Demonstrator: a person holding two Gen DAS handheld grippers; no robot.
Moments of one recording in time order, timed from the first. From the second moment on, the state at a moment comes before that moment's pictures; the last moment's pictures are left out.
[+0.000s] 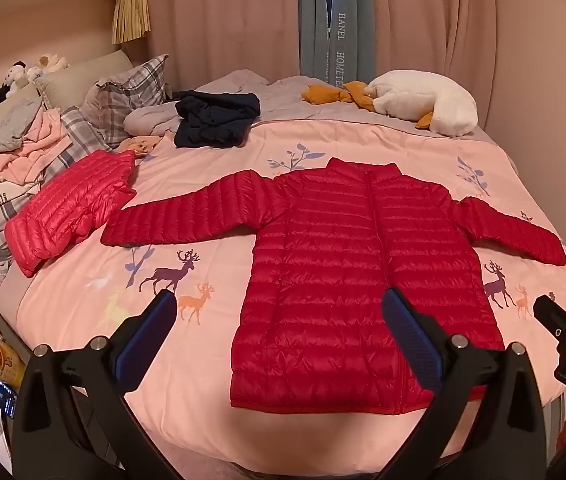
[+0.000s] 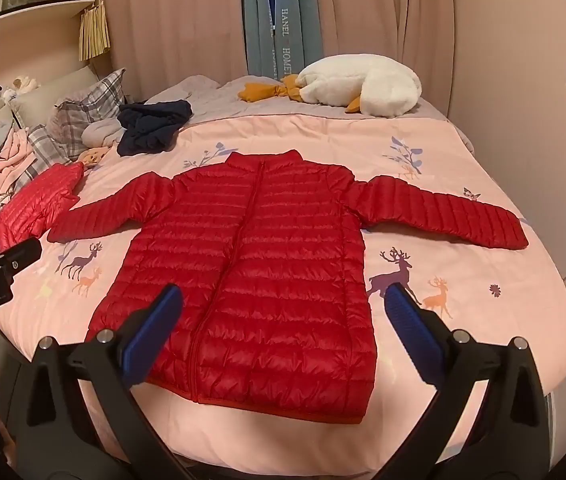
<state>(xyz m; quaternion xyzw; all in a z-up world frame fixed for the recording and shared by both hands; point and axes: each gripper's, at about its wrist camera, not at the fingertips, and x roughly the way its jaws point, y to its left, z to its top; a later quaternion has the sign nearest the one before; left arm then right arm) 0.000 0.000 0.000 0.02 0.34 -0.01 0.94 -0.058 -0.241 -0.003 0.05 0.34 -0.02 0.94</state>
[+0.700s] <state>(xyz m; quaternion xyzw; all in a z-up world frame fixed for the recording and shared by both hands) 0.000 -0.002 -0.006 0.04 0.34 -0.01 0.94 -0.057 -0.240 -0.006 0.05 0.34 -0.02 0.94</state>
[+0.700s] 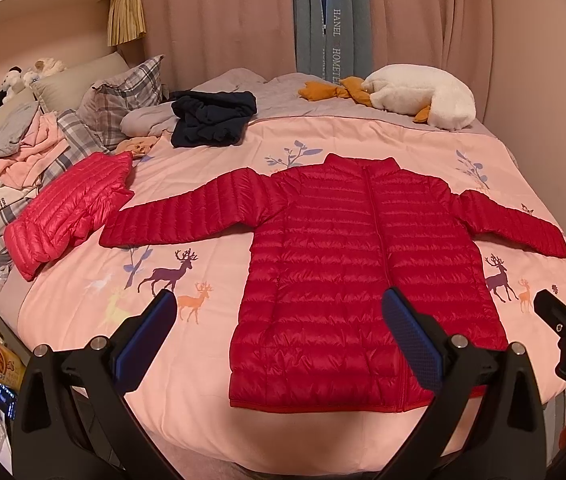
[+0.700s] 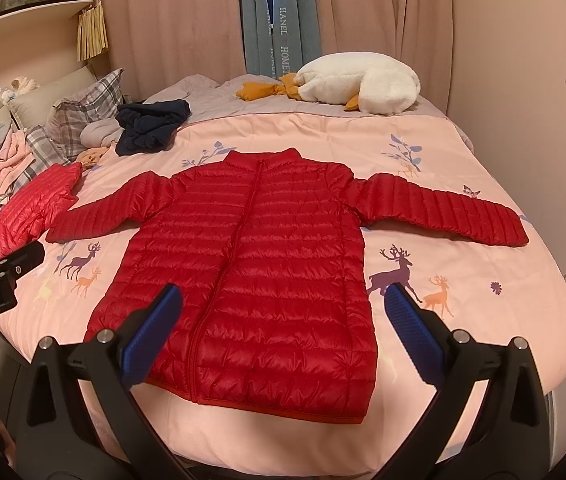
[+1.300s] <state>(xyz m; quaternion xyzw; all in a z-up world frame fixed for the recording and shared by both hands) -0.001 -0.007 -0.008 0.05 0.33 -0.01 0.94 -0.057 -0.240 -0.007 0.06 0.33 -0.02 0.94</state>
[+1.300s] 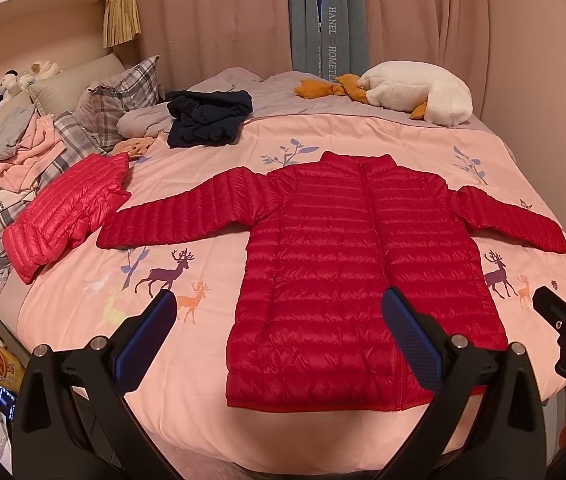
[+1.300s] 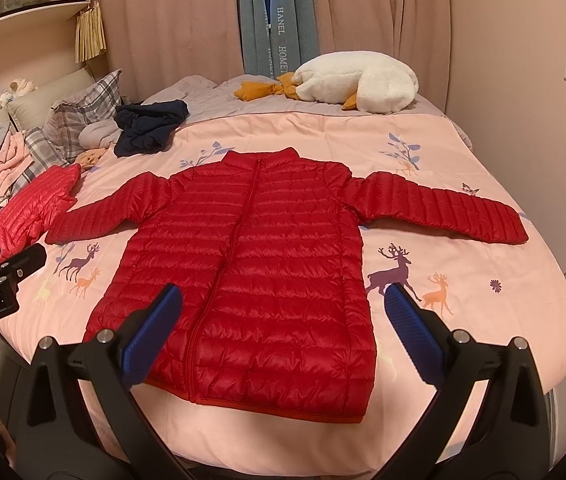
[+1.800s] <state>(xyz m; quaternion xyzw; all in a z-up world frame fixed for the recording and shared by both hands) -0.004 -0.009 -0.006 0.05 0.31 -0.02 0.95 -0.058 -0.242 -0.011 0.06 0.33 -0.02 0.94</state>
